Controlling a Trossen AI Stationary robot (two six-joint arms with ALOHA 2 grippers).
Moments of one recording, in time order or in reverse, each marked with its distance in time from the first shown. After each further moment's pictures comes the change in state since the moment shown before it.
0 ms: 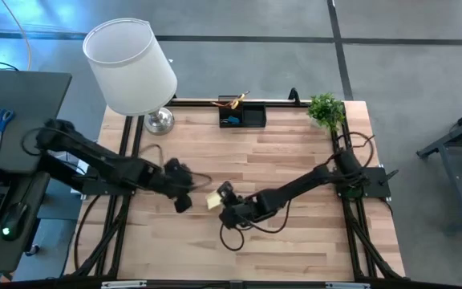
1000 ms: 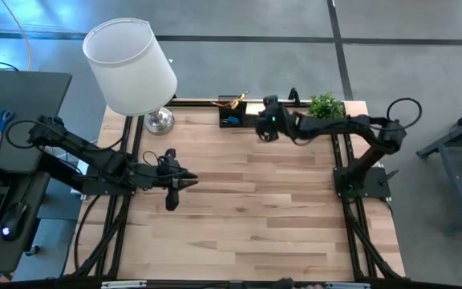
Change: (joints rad) left arm -0.058 -0.240 0.025 0.216 -0.113 0.249; right arm -0.783 -0.478 -0.586 0.421 -0.114 -0.350
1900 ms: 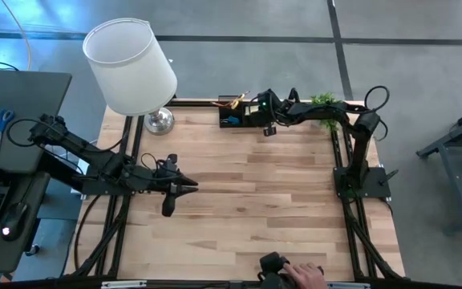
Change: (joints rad) left arm -0.047 0.001 0.000 0.074 0.044 -0.027; right arm -0.189 0.278 0.189 -0.125 -0.245 -0.053
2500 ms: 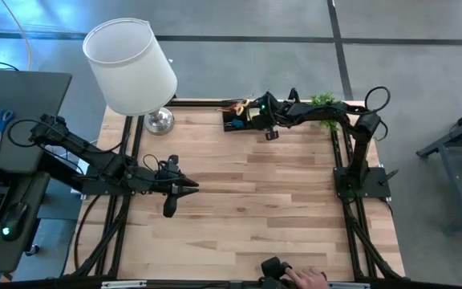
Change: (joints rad) left arm 0.000 0.020 0.001 -0.005 0.008 -0.012; right arm 0.019 -0.007 0.000 -0.119 -0.013 0.031
